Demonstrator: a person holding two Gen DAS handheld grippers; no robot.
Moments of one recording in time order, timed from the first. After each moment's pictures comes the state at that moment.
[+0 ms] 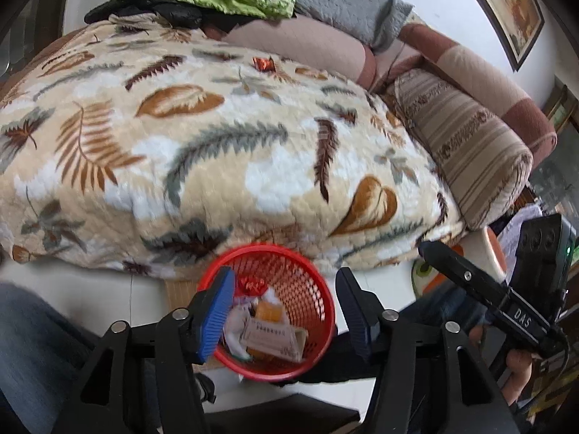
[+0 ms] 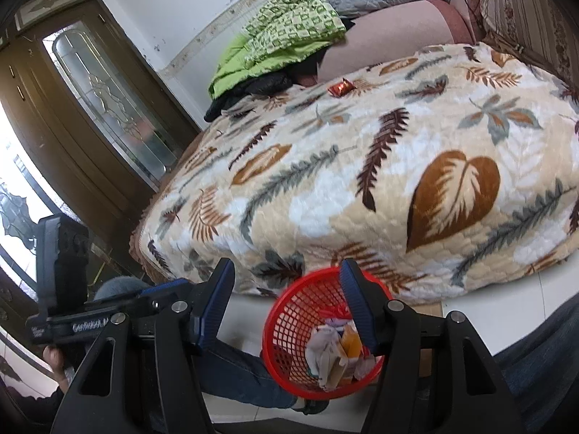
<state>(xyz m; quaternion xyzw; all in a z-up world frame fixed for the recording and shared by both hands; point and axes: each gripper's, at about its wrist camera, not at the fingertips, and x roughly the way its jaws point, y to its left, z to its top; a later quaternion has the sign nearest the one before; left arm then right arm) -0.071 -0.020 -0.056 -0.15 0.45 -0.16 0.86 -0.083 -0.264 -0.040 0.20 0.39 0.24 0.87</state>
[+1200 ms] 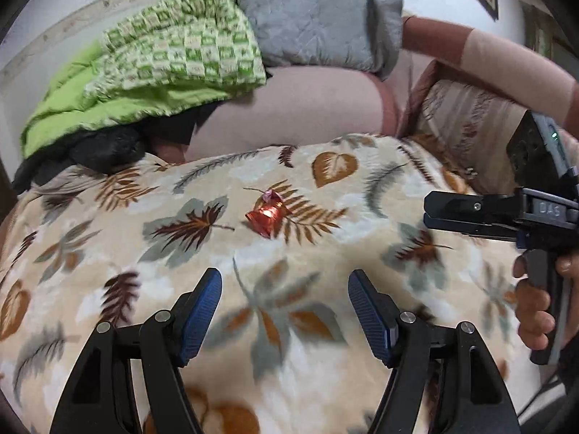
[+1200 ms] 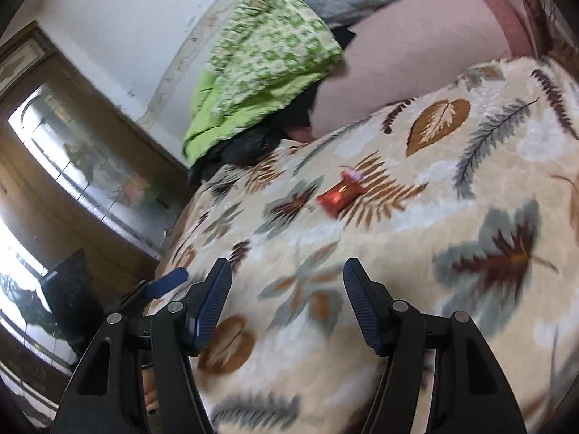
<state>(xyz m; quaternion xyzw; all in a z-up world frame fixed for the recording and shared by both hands) 0.320 -0.072 -0.025 0.03 0.37 -0.16 0.92 0.346 -0.302 -0.032 0.26 0.41 0.27 0.83</state>
